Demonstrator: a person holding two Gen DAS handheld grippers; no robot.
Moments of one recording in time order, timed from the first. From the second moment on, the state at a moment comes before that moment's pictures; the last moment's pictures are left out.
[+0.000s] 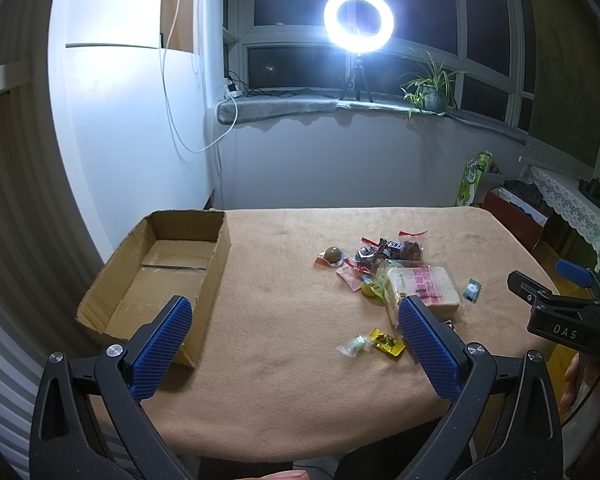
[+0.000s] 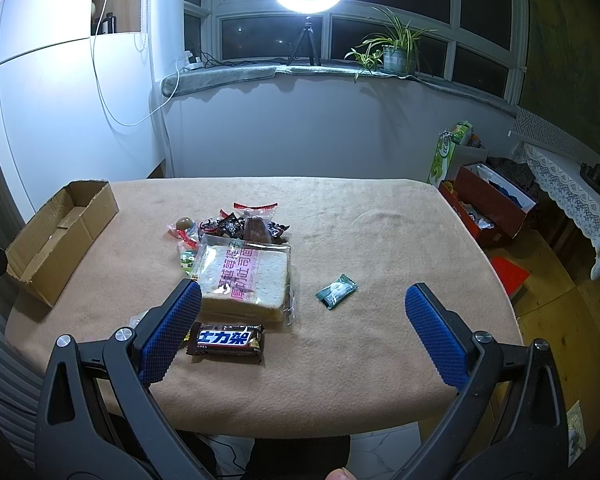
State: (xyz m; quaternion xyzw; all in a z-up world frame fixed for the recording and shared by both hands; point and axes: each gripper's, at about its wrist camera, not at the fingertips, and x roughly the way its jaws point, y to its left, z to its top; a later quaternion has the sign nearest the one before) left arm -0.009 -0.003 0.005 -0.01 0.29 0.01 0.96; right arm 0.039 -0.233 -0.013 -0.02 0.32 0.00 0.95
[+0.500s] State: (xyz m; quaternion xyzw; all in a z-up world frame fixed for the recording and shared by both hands) left arm -0.009 -0.003 0.005 -0.01 0.29 0.01 0.96; right arm 0.037 -0.233 -0.015 -0.02 0.32 0.00 0.95
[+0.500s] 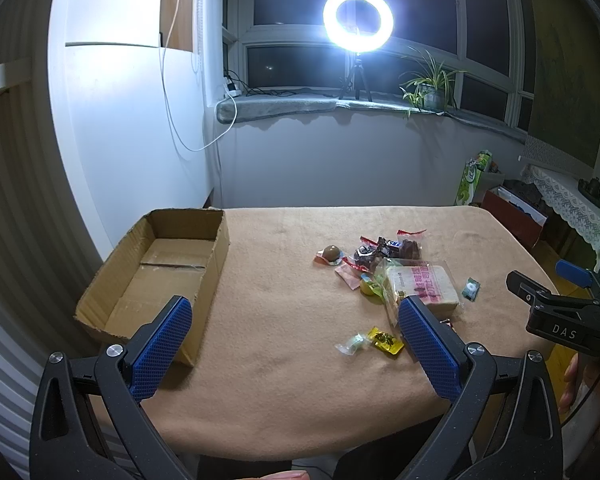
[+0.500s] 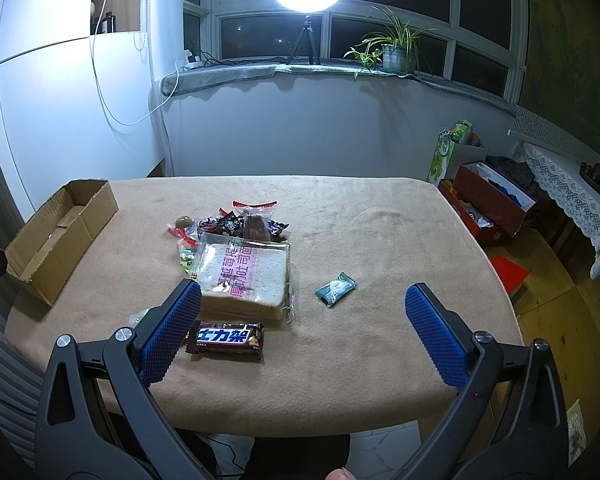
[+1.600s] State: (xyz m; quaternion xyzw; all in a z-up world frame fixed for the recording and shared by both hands) left arm 0.019 -0.009 -0.109 -0.01 0.40 0.00 0.92; right arm 0.039 -0.230 -0.121 -0.01 0.42 0.04 0.91
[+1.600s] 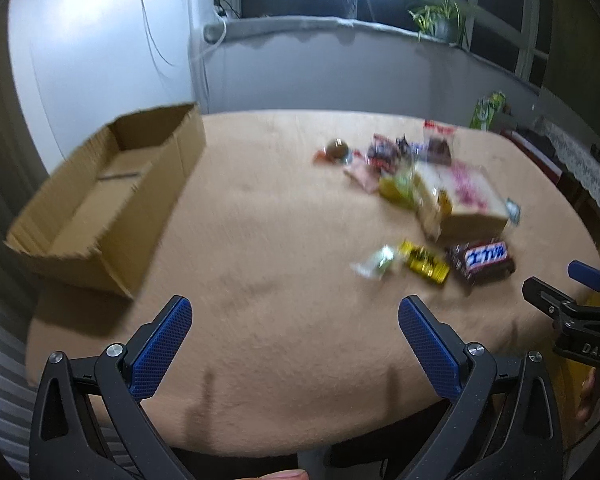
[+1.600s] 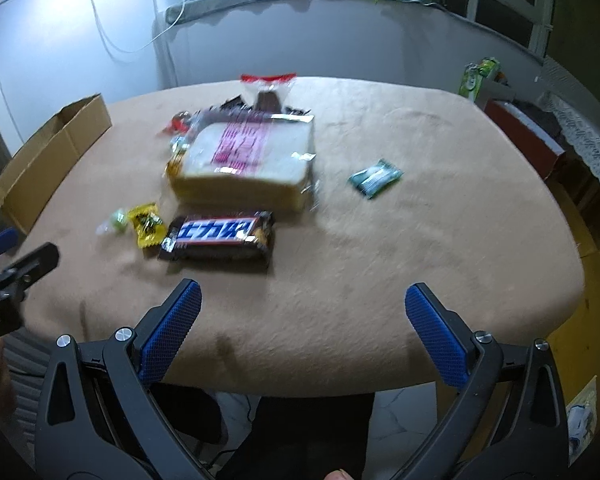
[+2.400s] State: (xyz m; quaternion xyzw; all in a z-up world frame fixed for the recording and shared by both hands) left arm 0.087 -0.019 -0.144 0.04 0.43 -0.18 0.89; right arm 0.071 -0.197 -0.159 -0.07 0.34 0.19 0.92
